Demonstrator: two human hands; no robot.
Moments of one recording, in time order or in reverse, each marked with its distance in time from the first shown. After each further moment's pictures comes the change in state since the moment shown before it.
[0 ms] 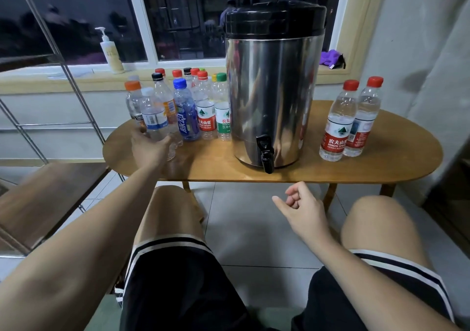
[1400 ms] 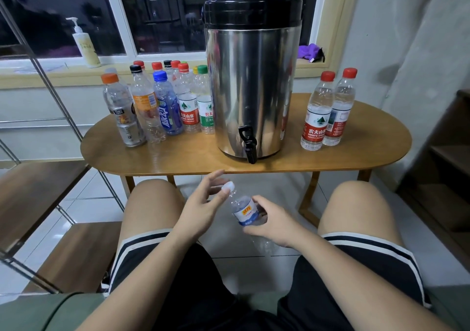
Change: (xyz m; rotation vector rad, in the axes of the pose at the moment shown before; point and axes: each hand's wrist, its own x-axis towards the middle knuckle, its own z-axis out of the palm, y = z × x) left_hand -0.221 -0.012 0.010 -0.285 -0.846 0.169; right_hand -0.026 0.009 0.008 -0.023 -0.595 0.038
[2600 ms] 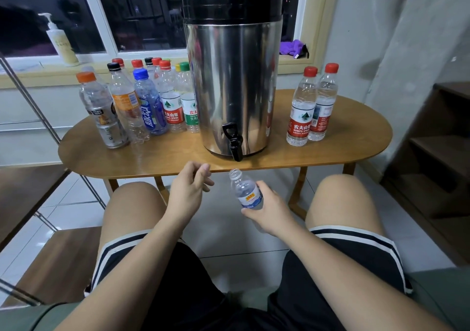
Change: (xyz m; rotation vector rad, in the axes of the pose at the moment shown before) left_hand 0.041 0.002 0.004 0.091 0.204 0.029; right_hand 0.011 0.006 -0.006 -0.071 0.304 0.065
